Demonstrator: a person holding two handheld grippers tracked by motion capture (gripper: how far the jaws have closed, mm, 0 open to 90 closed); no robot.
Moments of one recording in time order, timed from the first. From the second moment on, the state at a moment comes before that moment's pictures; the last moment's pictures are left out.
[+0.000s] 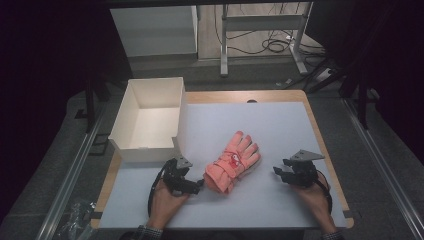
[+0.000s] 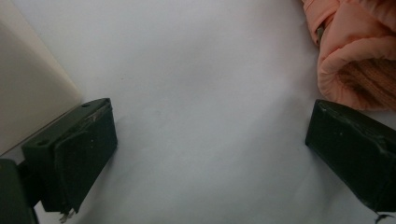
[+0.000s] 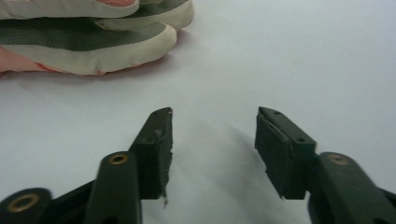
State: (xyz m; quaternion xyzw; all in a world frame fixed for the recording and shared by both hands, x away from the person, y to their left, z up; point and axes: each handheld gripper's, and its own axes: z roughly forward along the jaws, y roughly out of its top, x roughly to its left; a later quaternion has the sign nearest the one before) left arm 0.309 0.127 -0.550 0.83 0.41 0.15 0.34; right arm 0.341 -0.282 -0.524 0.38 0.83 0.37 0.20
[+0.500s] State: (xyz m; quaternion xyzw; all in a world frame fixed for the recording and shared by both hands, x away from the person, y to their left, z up) left arm 0.309 0.127 -0.550 0.83 0.41 0.14 0.34; right arm 0.344 -0.281 -0.530 0.39 0.83 0.35 0.19
